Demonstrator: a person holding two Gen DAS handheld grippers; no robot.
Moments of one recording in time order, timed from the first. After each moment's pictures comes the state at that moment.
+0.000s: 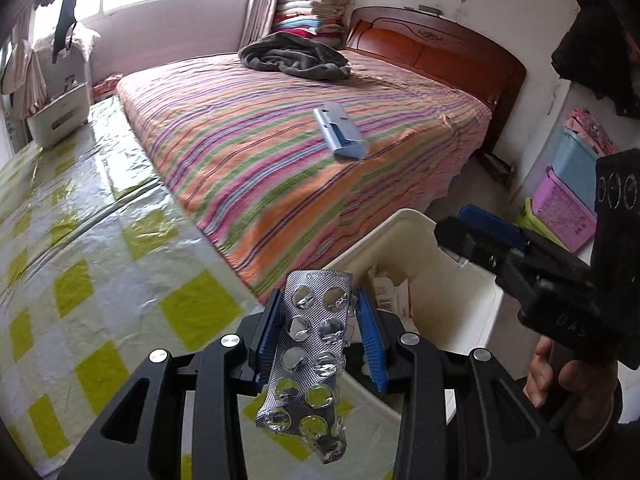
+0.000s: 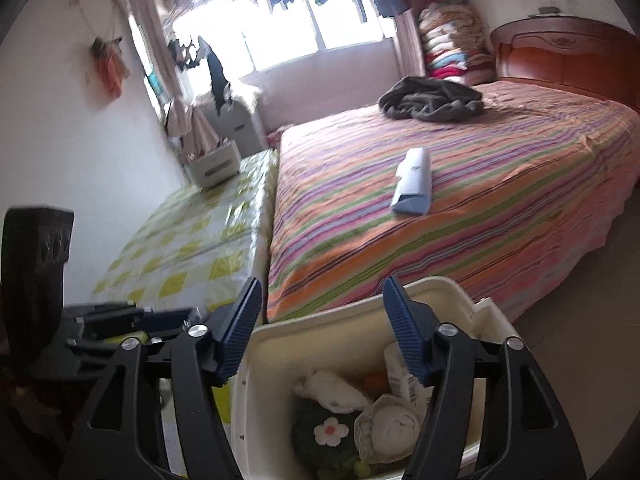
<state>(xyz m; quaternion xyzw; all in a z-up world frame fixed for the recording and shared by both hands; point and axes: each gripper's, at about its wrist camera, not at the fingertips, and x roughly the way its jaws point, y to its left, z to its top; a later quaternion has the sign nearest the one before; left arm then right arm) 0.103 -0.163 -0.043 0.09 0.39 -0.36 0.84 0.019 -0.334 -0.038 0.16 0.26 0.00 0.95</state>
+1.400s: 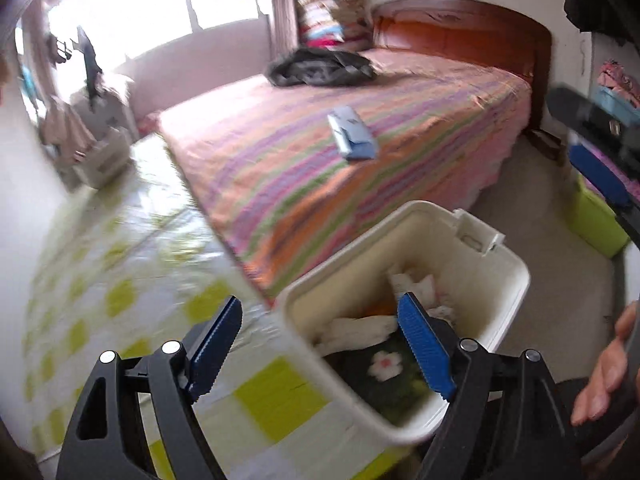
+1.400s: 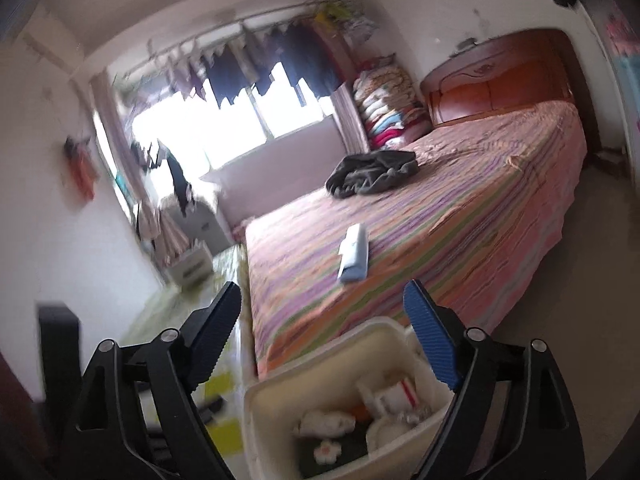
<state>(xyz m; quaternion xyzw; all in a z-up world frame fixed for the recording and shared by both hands) 0.042 -0.198 -0.031 0.18 0.34 -0.24 0.89 -0.069 -0.348 -0.018 0.24 0.10 -0.11 0.96</state>
